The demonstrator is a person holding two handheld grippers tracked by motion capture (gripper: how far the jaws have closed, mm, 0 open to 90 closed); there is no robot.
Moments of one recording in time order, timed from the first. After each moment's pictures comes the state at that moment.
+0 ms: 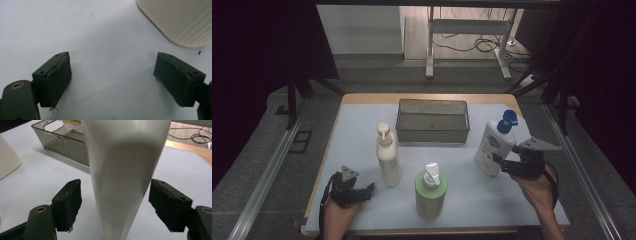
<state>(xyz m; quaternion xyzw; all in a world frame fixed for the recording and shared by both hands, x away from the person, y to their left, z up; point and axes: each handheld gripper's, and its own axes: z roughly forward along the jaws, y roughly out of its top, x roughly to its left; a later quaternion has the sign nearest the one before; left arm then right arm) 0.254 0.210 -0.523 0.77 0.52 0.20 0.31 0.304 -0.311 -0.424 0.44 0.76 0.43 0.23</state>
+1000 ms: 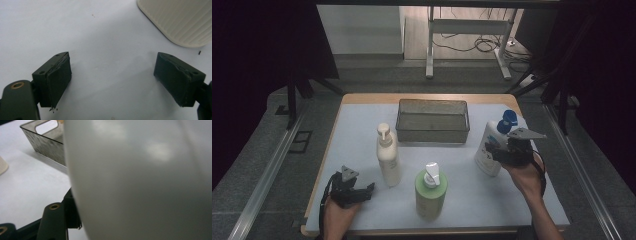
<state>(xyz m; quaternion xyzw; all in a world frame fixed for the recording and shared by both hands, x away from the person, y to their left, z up) 0.254 0.210 -0.523 0.77 0.52 0.20 0.31 0.335 -0.289 -0.422 0.43 0.77 0.41 0.25</state>
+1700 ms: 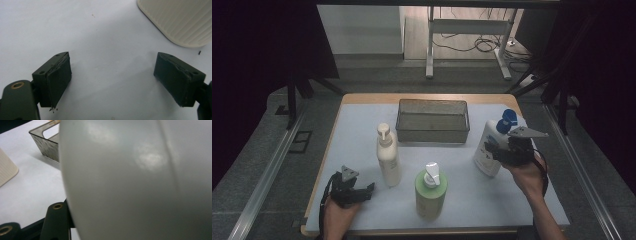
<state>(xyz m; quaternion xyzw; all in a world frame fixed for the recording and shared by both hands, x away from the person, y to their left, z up) 0.254 0.210 -0.523 0.77 0.52 0.20 0.31 0.329 -0.285 -0.409 0.43 0.76 0.41 0.24</state>
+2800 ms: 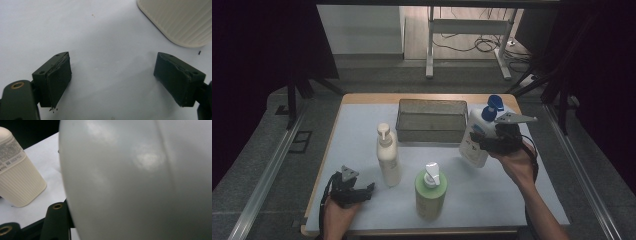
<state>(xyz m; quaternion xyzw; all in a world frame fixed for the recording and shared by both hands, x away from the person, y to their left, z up) 0.254 0.210 -0.524 0.77 0.52 0.20 0.31 0.341 -0.243 -0.370 0.40 0.78 0.44 0.21</state>
